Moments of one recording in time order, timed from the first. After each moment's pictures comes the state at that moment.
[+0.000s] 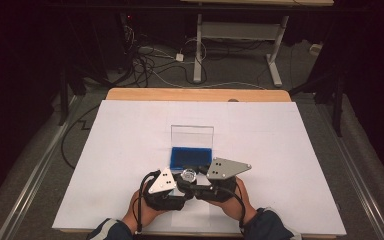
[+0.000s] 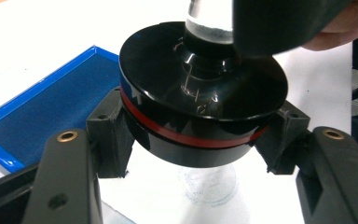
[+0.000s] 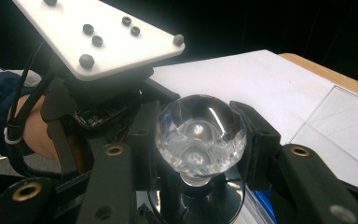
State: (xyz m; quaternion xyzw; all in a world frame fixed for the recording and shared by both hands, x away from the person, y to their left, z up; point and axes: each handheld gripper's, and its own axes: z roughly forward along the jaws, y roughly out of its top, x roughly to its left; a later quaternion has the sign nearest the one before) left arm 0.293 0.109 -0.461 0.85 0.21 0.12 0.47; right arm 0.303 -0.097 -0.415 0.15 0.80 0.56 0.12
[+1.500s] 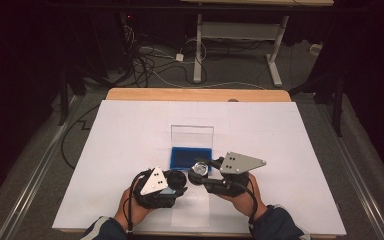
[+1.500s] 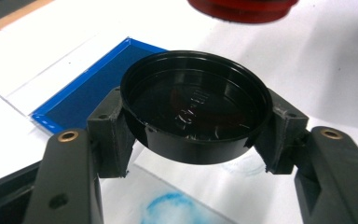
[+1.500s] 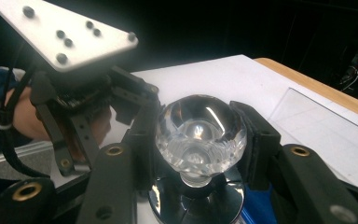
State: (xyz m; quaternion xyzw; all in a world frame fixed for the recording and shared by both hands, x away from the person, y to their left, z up) left arm 0.292 0.131 -0.456 0.85 0.21 0.17 0.45; right arm 0.310 -0.124 -0.403 0.16 0.80 0.56 0.15
